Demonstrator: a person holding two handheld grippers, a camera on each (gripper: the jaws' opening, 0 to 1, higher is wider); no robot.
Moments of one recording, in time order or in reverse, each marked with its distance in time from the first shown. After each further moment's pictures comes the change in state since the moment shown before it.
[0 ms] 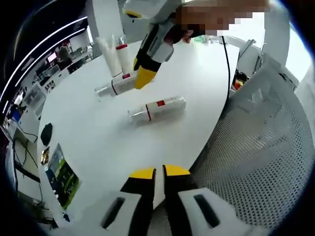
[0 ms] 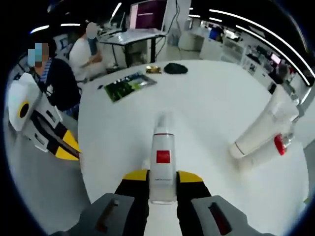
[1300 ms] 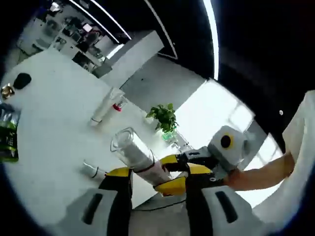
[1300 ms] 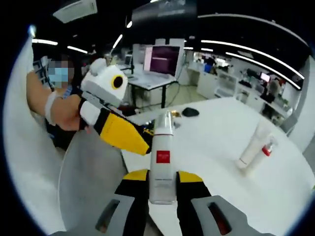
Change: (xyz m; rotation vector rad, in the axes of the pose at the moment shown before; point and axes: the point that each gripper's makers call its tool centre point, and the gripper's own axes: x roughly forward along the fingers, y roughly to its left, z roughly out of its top) left arm -0.092 0.012 0.127 -0.874 -0.692 -0.607; right arm -0.100 0.108 0.040 0.050 -0.354 -0.006
